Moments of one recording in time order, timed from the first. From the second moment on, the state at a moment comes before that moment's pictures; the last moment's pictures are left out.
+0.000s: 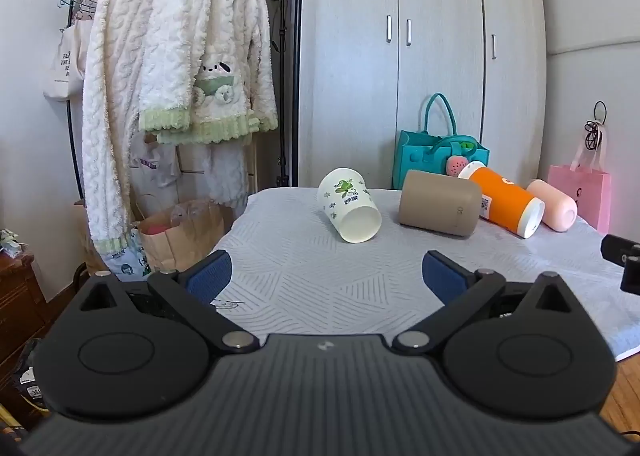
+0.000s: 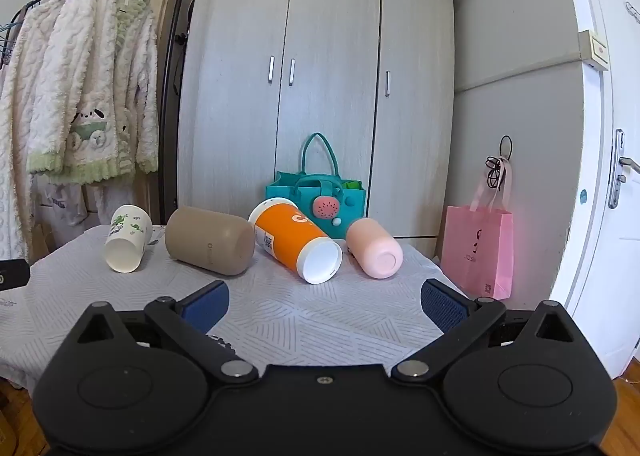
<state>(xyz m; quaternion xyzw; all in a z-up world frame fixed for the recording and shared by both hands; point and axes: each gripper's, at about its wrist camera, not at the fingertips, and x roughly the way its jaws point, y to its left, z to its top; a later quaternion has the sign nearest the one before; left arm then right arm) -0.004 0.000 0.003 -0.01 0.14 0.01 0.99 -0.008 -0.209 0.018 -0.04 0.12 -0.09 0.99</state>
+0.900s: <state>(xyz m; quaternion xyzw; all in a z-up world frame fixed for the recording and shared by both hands) -0.005 0.009 -0.007 -0.02 0.13 0.00 0.99 -0.002 -0.205 0.010 -0.04 0.13 -0.08 0.99</state>
